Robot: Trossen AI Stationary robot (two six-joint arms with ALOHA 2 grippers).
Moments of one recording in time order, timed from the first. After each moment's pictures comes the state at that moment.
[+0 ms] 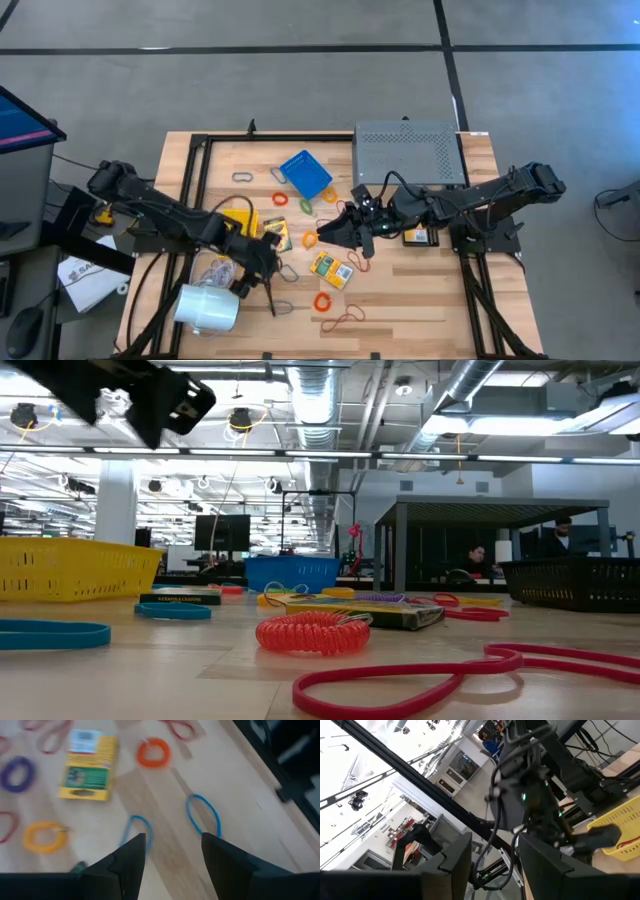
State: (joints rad) left arm -0.43 1.36 0.93 -0.53 0.05 0.08; right arm 0.25 1.43 1.17 0.26 0.05 0.86
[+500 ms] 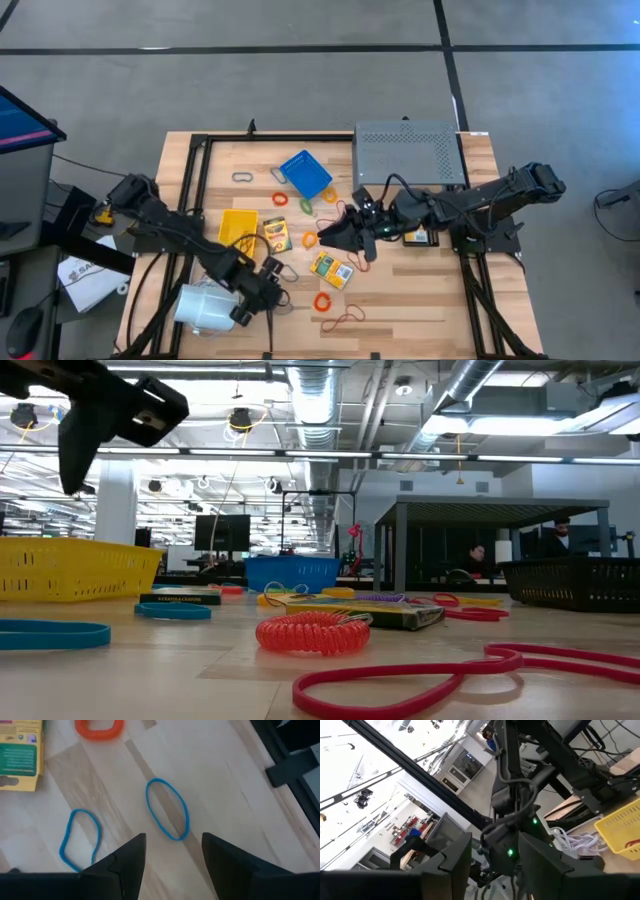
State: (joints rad) left arm -0.60 1.62 1.06 -0.60 -0.03 -0.07; right arm 0.28 1.43 1.17 0.27 0.05 0.86
